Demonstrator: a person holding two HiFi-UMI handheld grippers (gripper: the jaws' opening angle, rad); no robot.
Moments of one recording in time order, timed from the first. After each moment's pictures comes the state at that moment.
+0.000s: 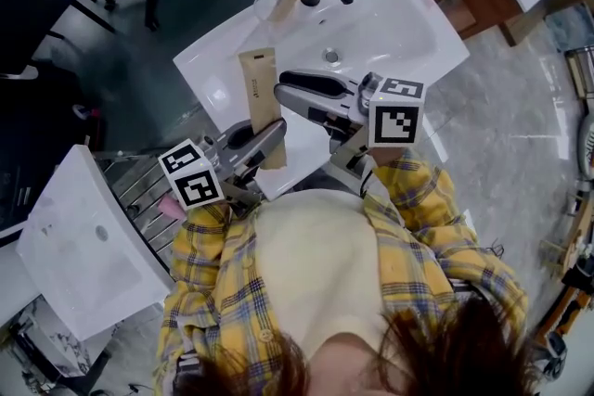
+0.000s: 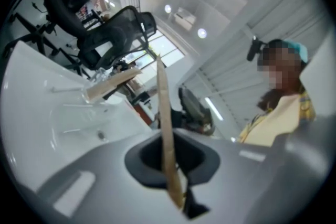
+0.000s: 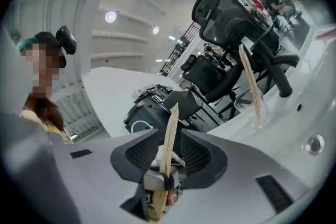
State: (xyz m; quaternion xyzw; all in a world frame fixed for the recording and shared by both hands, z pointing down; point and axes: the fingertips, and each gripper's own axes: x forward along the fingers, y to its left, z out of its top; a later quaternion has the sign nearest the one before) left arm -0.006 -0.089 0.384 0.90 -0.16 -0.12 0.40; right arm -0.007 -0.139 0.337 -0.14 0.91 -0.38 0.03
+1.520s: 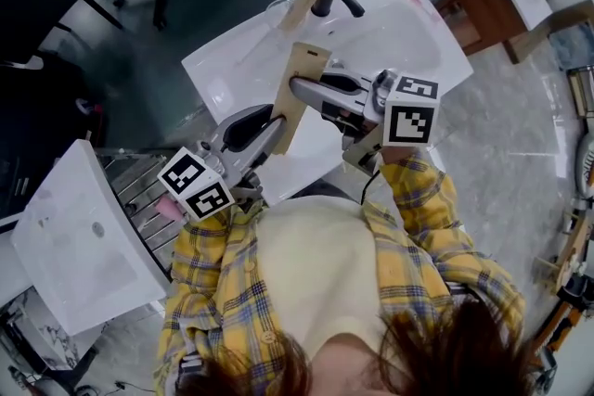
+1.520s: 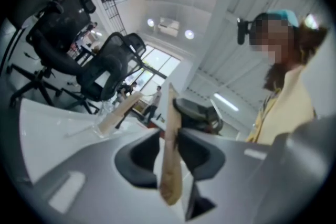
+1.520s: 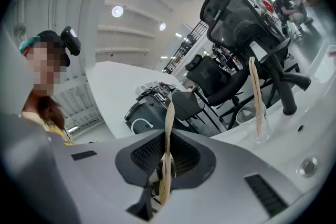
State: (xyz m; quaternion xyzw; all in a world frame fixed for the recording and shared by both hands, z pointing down) left arm -0.025 -0.109 0.367 0.92 -0.26 -0.12 0.27; right arm -0.003 -0.152 0.320 -0.13 0.93 -0.35 0.02
